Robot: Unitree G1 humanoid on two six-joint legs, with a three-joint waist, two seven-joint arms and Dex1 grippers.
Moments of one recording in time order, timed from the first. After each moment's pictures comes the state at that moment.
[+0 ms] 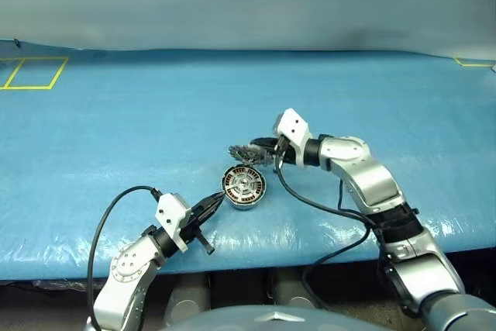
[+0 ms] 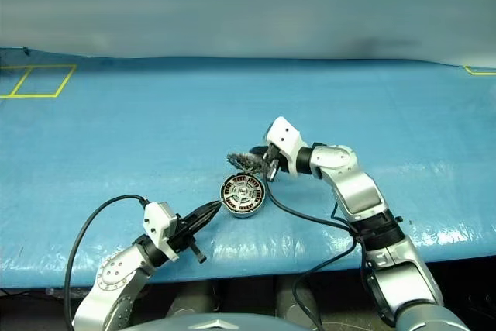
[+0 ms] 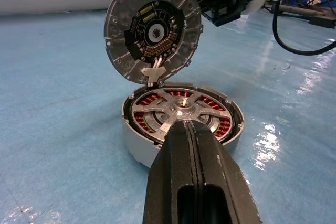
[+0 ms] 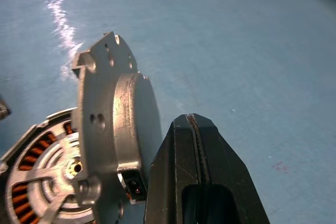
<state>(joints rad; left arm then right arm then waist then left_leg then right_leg) 0.32 0.32 -0.15 -0.29 -0.27 -0.01 -0.66 -0.46 -0.48 0.27 -0.09 0.21 0.47 0.90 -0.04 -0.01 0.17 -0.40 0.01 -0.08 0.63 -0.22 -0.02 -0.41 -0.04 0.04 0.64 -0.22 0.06</state>
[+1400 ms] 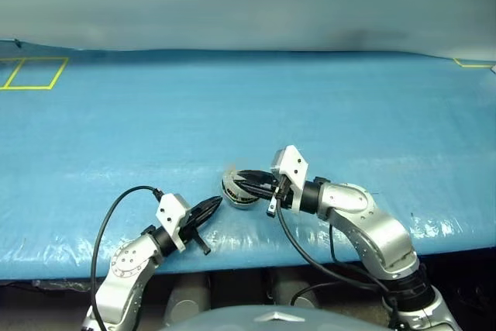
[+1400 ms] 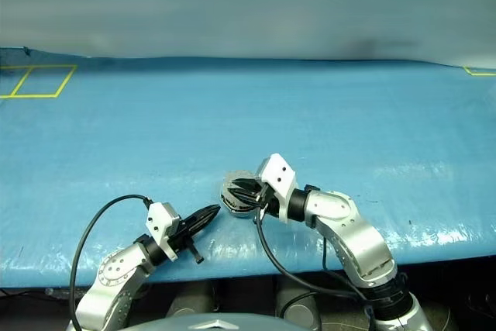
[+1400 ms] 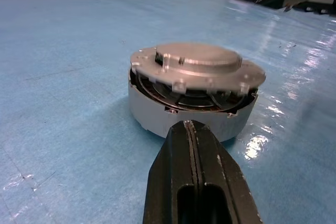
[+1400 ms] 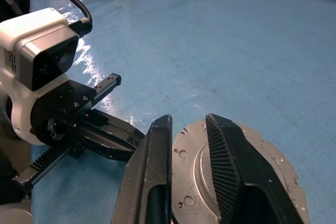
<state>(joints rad) 0.28 0.35 -0.15 -0.23 -0.28 0.01 -0.68 -0.12 -0.40 0.26 -0.53 0.34 0.62 0.70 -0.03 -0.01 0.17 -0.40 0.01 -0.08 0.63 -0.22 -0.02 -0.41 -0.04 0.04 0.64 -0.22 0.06</state>
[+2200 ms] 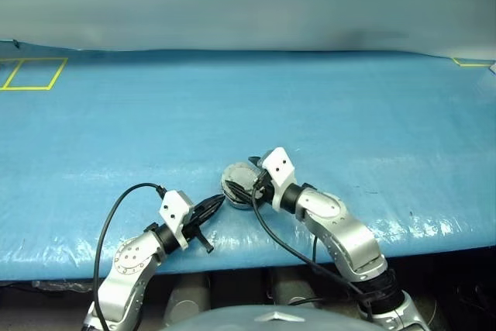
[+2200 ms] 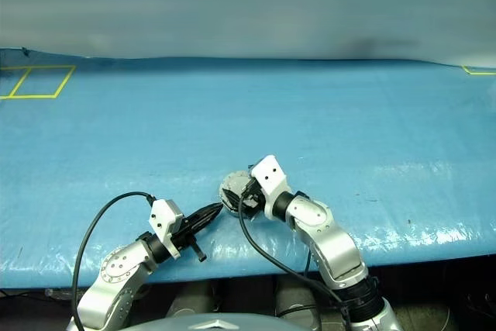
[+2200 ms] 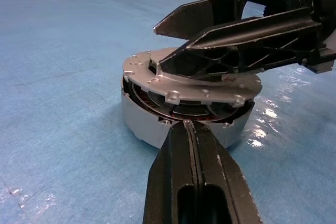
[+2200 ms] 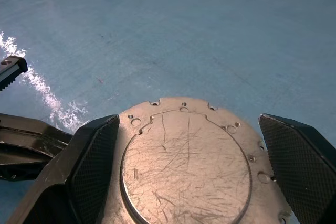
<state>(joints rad) 0.27 0.35 -0.17 -0.26 -0.28 0.04 -0.66 -0.10 -0.25 0.35 -0.37 0.19 0.58 0.46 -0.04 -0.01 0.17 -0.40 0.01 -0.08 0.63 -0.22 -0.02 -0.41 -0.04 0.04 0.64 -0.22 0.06</state>
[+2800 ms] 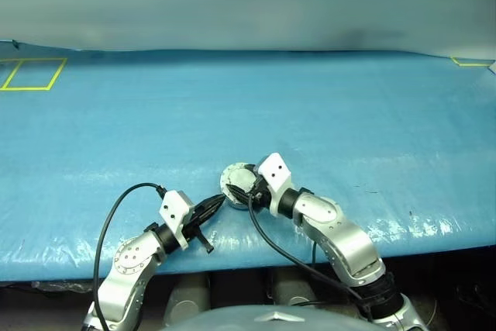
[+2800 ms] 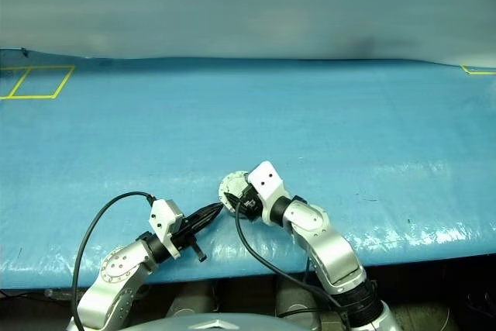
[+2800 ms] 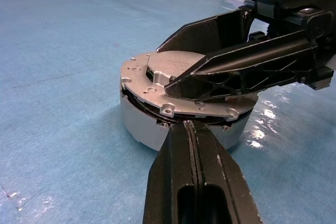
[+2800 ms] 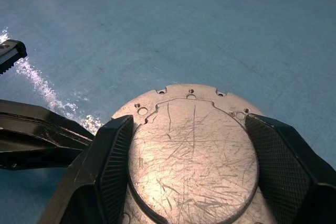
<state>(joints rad) 0.27 0.35 -0.17 -0.26 -0.28 0.04 -0.66 -0.09 -0.24 0.38 -0.37 0.15 0.58 0.43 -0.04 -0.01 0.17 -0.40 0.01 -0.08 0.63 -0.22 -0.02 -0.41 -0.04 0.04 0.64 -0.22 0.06</state>
